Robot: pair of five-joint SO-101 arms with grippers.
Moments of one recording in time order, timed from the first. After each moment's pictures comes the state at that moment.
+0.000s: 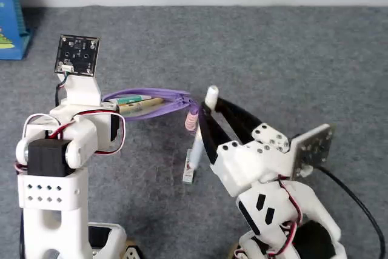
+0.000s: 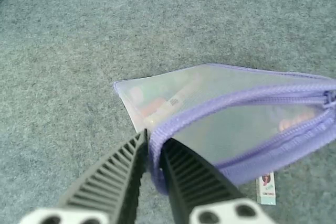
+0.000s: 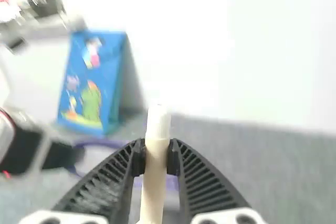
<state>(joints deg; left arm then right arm) -1.1 -42.9 20.6 84.9 3.3 -32.5 -83.4 48.4 43.4 -12.4</state>
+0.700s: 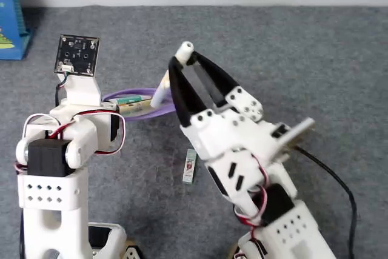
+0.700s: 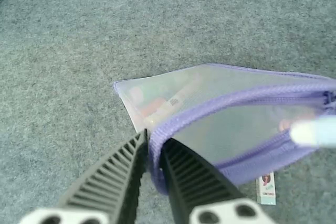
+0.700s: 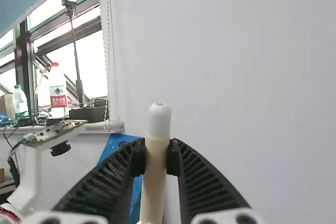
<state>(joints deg) -1.1 -42.9 20.6 84.9 3.3 -35.7 -64.1 56.3 -6.8 -8.6</state>
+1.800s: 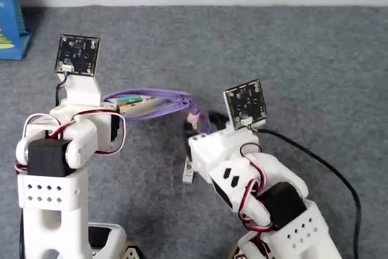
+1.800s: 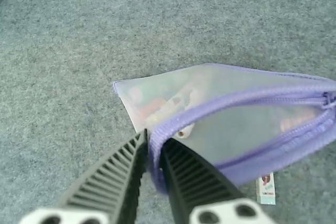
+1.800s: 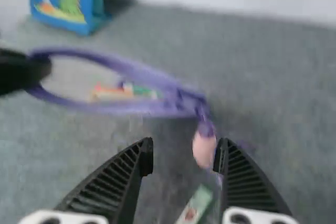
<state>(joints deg) -1.0 -42.9 20.6 84.9 3.3 -36.2 -63.2 44.7 61.0 -15.7</state>
